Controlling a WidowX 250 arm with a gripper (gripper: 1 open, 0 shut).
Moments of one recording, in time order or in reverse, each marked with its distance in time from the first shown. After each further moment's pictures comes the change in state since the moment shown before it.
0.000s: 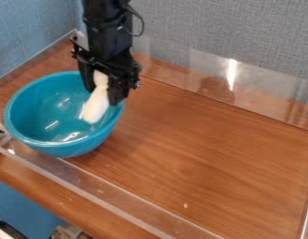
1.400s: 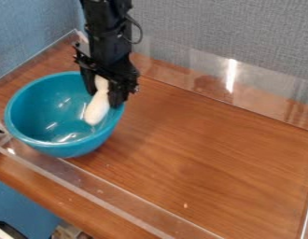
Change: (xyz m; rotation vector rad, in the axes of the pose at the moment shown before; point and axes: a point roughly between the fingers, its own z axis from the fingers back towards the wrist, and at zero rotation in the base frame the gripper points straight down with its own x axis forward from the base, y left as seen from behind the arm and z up) arm 0.008 0.009 -0.019 0.007 -0.006 -0.006
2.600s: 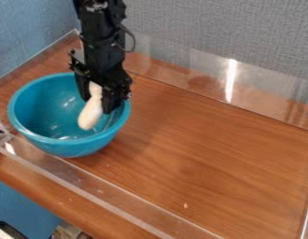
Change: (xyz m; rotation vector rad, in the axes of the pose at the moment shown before) arm -0.004 0.013 -0.016 0.009 0.029 0.010
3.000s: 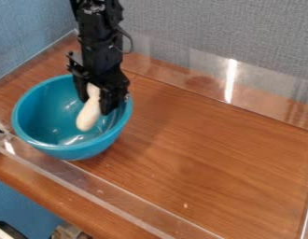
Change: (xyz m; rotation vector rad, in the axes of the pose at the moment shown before) arm 0.000 0.003 -0.003 0.000 0.001 0.002
